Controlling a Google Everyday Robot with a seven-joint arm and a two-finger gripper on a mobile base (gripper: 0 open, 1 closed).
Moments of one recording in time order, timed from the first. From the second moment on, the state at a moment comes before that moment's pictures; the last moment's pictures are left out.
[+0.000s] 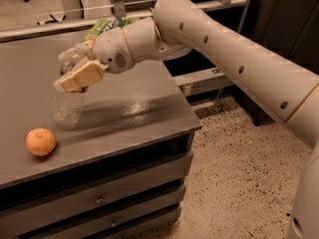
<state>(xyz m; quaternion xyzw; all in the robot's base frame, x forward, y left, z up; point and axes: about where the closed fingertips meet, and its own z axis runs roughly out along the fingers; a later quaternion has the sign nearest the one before) 0.529 0.196 0.949 -0.62 0.49 0.47 0.39</state>
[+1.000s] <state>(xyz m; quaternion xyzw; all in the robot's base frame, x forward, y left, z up) 0.547 0.197 0.965 -0.68 0.49 0.44 0.32</state>
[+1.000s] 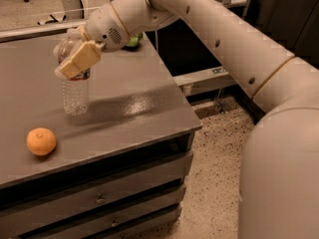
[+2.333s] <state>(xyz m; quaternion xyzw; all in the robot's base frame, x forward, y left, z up) 0.525 0.232 0.963 -0.73 0.48 0.40 0.27</state>
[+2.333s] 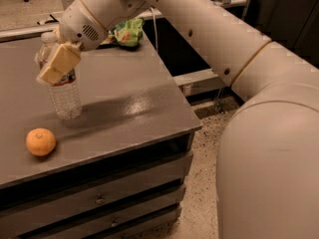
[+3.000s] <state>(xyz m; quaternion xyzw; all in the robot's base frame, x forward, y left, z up) 0.509 0.237 0.957 -0.74 0.49 0.37 0.28</state>
